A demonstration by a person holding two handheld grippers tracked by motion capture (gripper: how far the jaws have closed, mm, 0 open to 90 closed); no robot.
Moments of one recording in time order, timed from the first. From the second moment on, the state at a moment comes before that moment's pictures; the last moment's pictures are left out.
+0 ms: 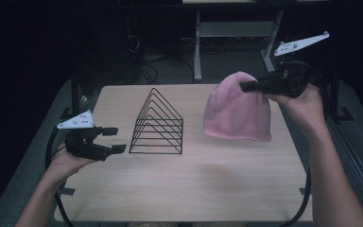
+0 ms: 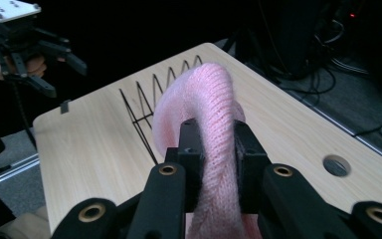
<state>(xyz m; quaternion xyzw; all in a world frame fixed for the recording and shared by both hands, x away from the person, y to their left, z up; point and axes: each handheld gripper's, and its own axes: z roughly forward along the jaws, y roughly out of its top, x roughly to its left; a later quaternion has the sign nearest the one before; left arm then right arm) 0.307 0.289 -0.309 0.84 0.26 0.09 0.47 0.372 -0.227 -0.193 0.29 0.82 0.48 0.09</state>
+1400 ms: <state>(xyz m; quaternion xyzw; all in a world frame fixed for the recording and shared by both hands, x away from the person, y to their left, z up) 0.347 0.231 -0.267 0.87 0.20 0.06 0.44 0.387 -0.121 -0.147 0.18 0.84 0.51 0.05</state>
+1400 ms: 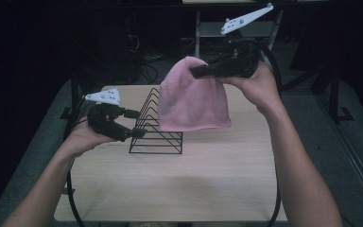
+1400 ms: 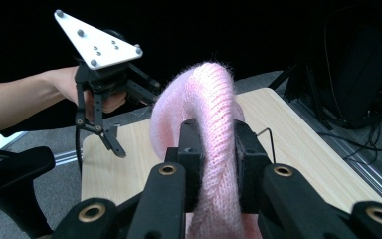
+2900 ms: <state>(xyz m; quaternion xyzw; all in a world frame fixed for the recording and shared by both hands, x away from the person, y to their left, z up) 0.388 0.250 -0.258 0.88 0.23 0.05 0.41 0.422 -0.063 -0.142 0.15 0.83 0.53 0.04</state>
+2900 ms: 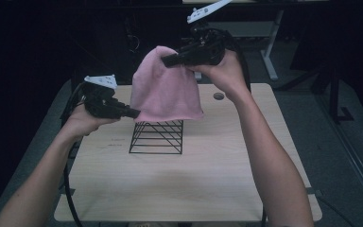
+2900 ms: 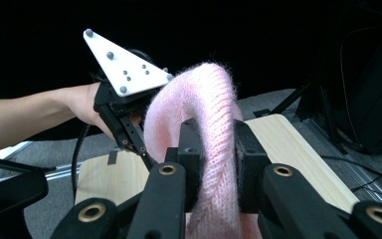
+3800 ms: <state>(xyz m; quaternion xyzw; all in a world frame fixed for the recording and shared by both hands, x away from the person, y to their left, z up) 0.406 0.267 -0.281 0.89 0.26 0.09 0.36 0.457 -0.041 -0.177 0.17 0.84 0.52 0.02</state>
